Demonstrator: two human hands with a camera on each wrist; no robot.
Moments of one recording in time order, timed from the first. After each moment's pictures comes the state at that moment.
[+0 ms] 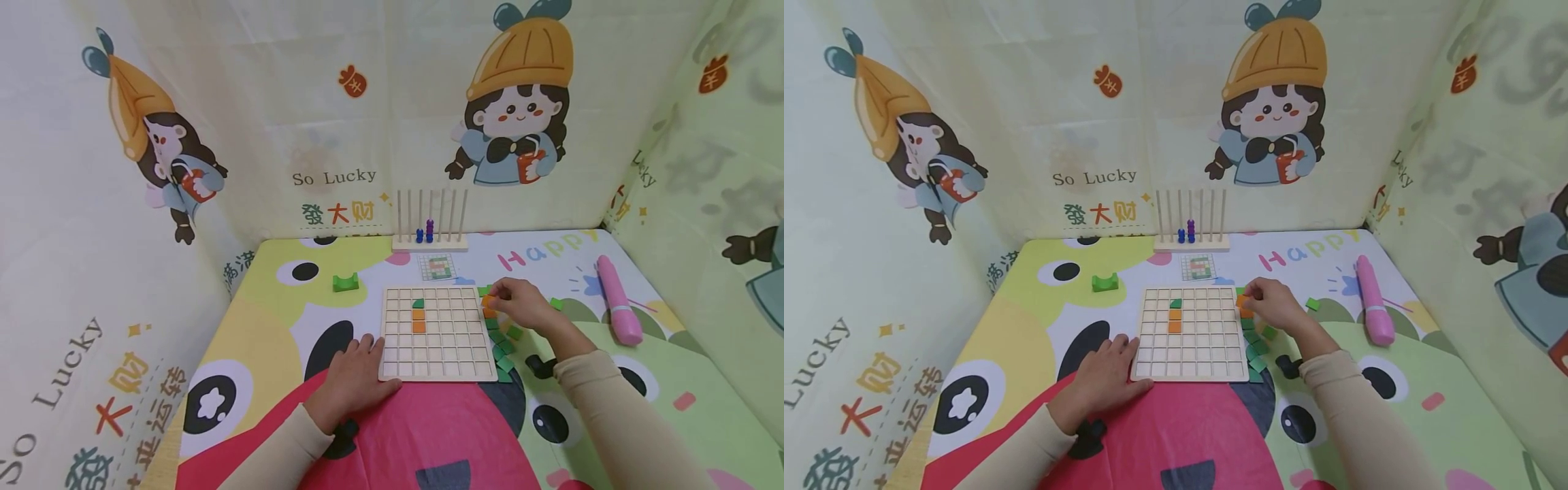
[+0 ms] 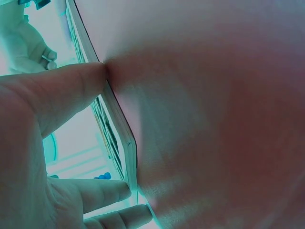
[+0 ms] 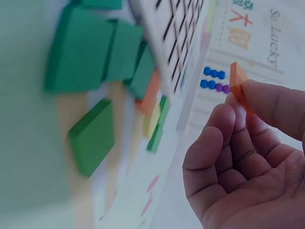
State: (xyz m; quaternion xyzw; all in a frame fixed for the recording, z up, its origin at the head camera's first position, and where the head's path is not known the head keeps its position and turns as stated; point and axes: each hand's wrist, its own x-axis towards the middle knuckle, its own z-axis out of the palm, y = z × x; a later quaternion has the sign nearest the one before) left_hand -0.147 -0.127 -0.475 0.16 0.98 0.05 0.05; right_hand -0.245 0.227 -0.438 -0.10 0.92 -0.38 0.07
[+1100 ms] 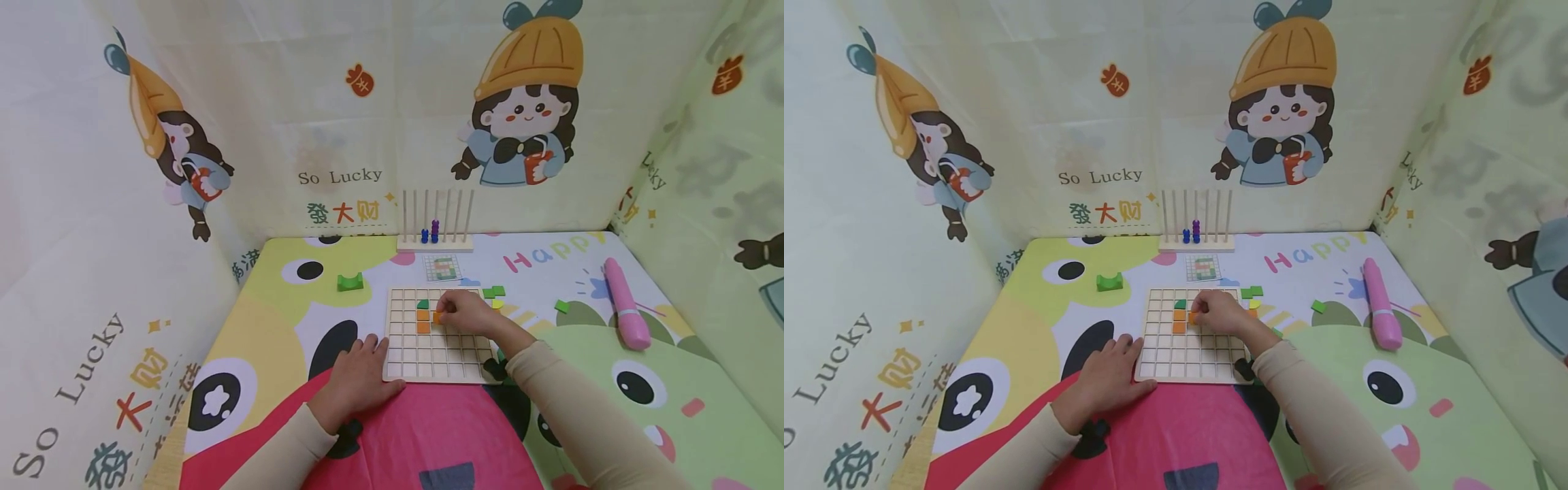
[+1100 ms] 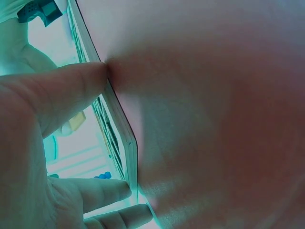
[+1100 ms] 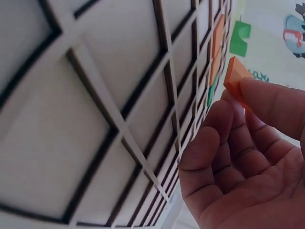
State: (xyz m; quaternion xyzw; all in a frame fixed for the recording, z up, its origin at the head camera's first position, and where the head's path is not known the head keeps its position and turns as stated) left_hand -0.149 -0.129 -0.477 0.16 0.98 0.04 0.05; right_hand -0.265 0.130 -0.462 -0.17 0.91 -0.36 0.14
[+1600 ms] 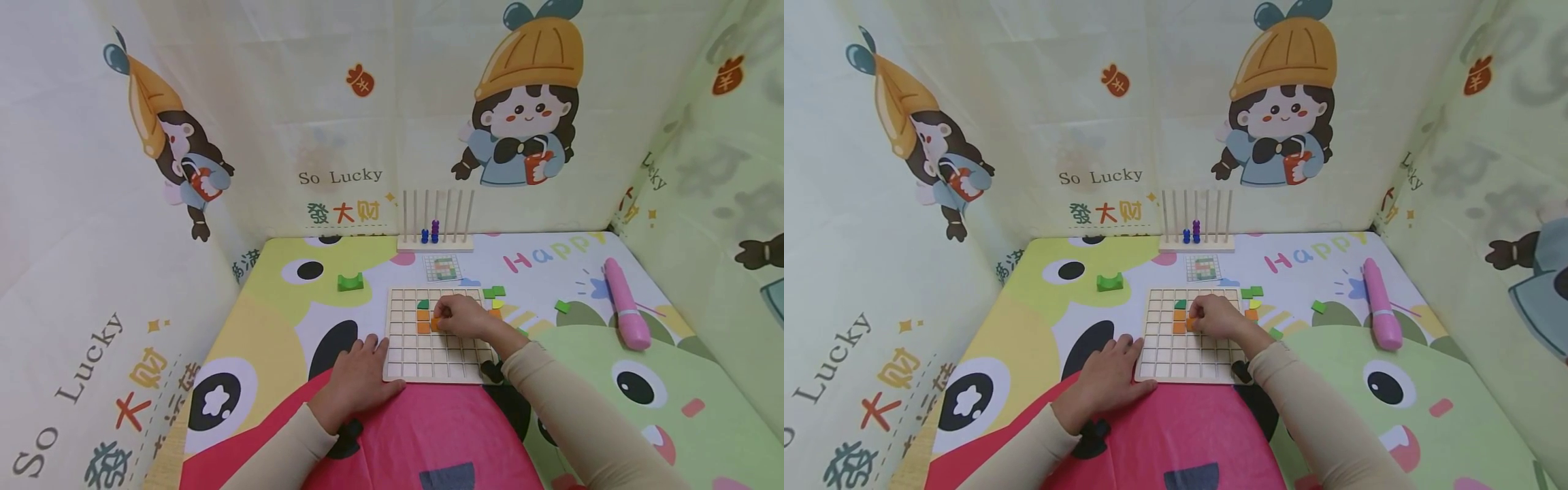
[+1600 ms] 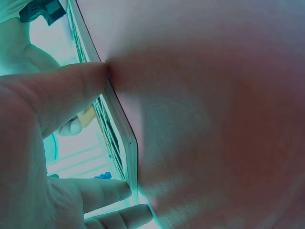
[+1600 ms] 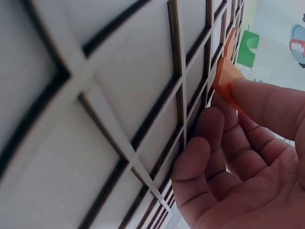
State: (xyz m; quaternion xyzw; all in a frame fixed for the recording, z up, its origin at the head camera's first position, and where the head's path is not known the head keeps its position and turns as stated) left_hand -0.148 -0.128 -0.476 0.16 0.98 0.04 0.05; right_hand -0.260 0.121 -0.464 -0.18 0.92 -0.32 0.15
